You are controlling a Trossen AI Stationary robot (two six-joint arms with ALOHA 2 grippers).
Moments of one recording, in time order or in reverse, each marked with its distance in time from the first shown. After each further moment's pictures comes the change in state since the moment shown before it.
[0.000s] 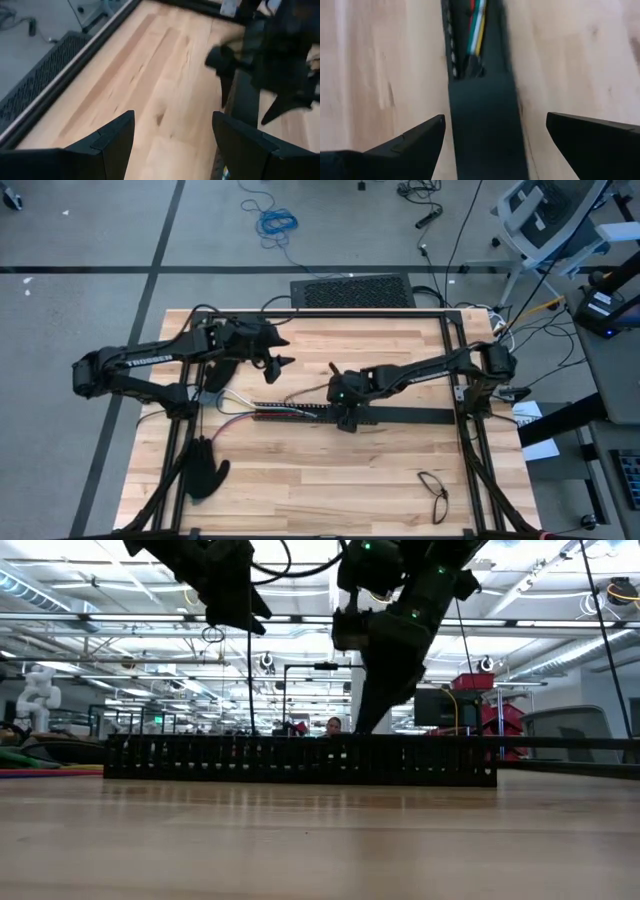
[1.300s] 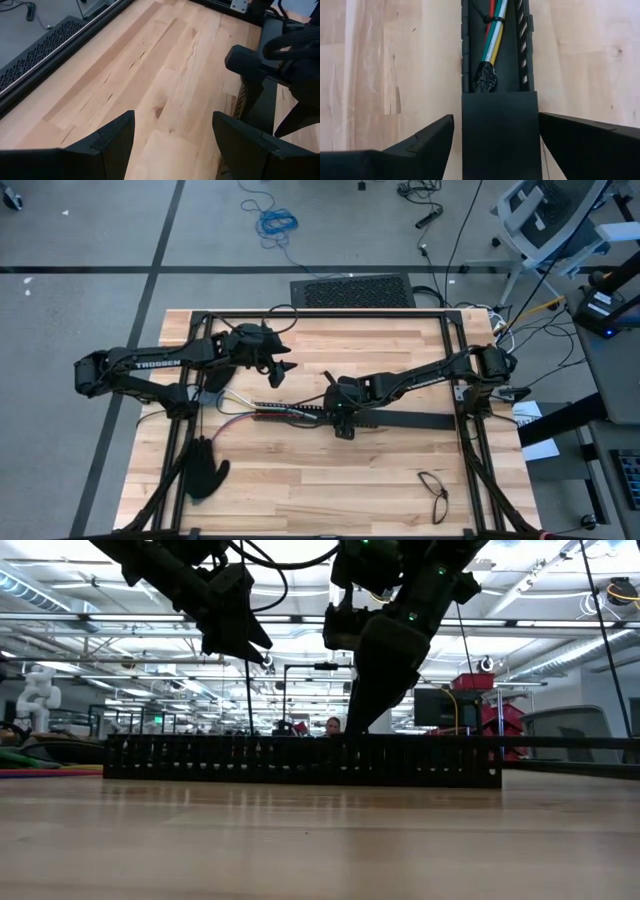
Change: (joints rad) left arm -0.006 0.025 -0.160 0.199 -0.010 -0.091; right arm 0.065 0.045 -0.003 0.072 0.052 -0.044
